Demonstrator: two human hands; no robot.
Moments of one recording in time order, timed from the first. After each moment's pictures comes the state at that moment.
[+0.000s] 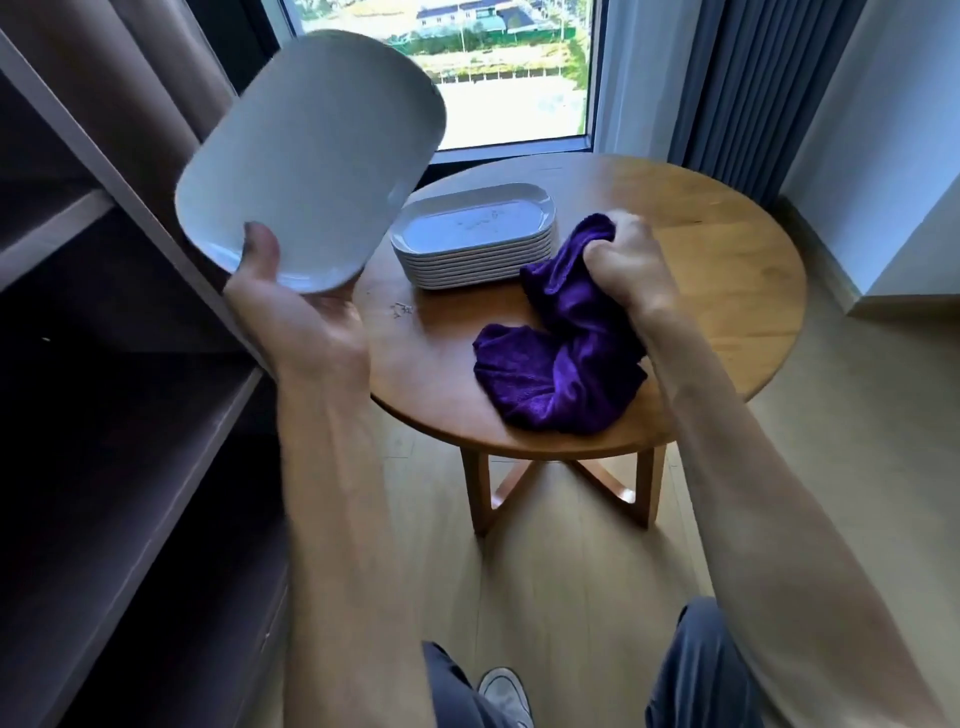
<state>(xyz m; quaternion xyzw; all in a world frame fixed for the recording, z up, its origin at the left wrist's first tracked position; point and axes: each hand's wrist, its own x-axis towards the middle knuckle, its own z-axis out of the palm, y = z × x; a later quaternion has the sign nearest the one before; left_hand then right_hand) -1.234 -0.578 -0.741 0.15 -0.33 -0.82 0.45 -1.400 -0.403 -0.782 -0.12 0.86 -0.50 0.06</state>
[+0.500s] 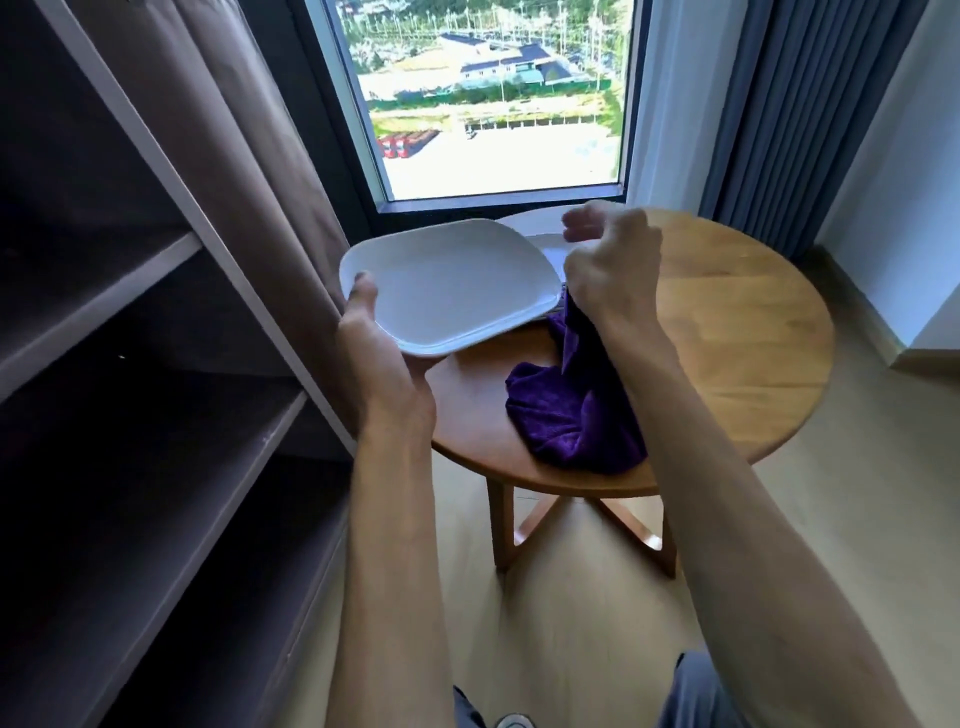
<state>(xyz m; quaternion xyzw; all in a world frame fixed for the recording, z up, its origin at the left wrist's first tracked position) -1.234 -0.560 -0.745 0.27 -0.43 -0.77 0.38 -1.358 -0.436 -0.731 -0.17 0.78 -0.59 -0.12</state>
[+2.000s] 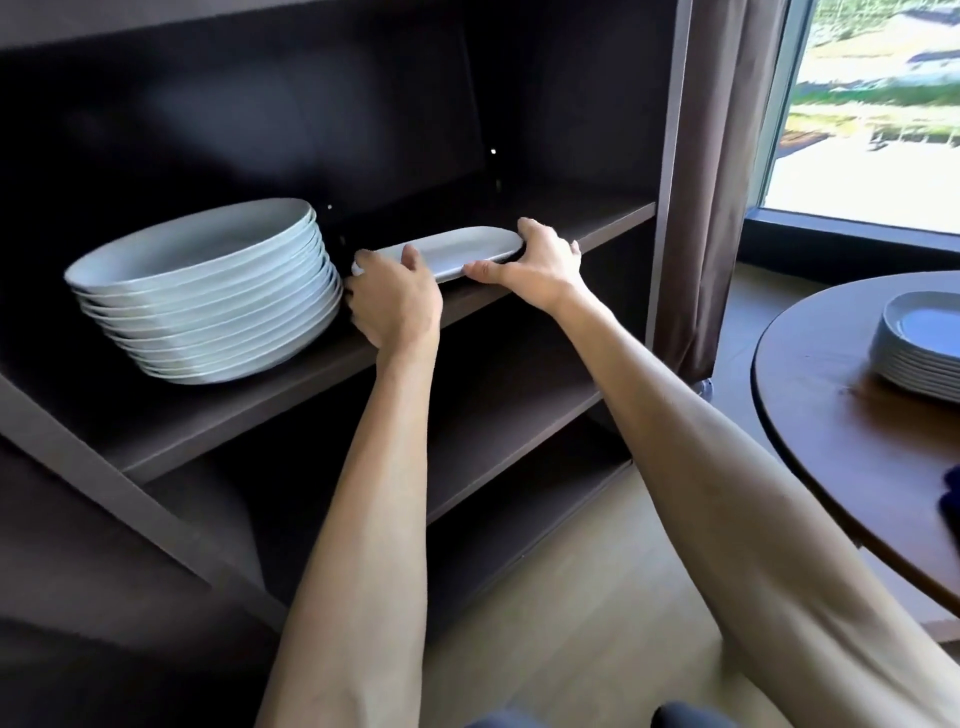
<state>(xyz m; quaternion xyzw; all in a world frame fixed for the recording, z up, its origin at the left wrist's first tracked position) -0.959 -0.767 -0.676 0.70 -0.54 -0.10 0.45 -1.113 -0.773 -0.698 -0.58 0.68 -0.44 0.13</state>
